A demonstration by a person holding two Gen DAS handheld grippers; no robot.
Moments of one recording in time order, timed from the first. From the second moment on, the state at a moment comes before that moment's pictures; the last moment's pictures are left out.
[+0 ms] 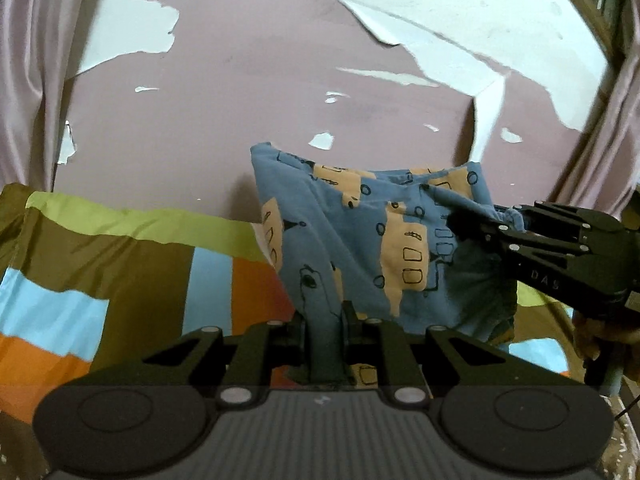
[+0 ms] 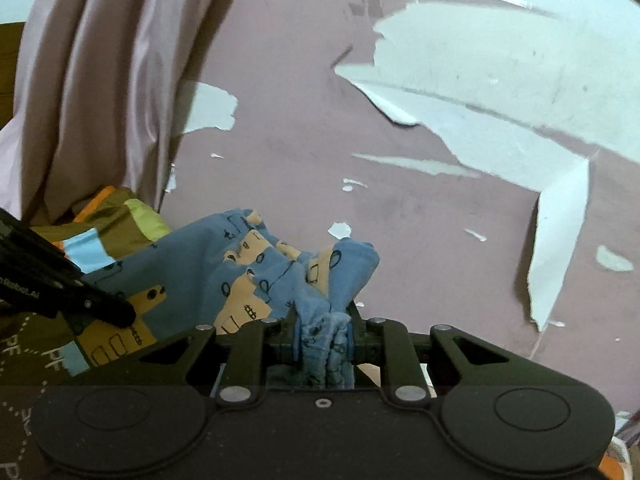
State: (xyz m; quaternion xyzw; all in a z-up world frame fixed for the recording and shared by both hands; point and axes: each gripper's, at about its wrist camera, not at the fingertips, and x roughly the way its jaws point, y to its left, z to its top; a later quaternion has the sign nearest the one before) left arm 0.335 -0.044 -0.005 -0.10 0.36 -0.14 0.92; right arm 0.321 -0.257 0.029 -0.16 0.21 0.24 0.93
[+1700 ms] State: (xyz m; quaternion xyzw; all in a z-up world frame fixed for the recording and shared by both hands) left arm 0.318 -0.022 -0.018 -0.09 0.31 -0.06 0.94; right arm 0.282 -0.269 0.007 -0.05 0.23 0.18 0.96
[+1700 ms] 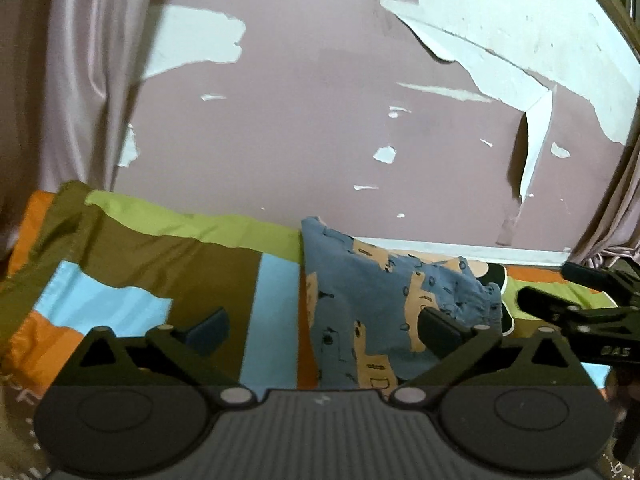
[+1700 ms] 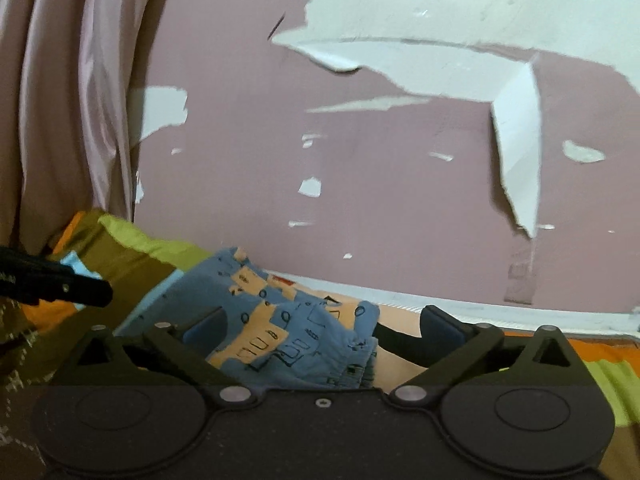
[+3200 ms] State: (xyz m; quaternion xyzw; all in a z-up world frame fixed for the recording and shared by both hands) left arm 0.187 -0.011 -0.034 -0.02 0.28 -0.01 0.96; right arm 0.121 -0.253 -0.008 0.03 0.23 0.10 0.97
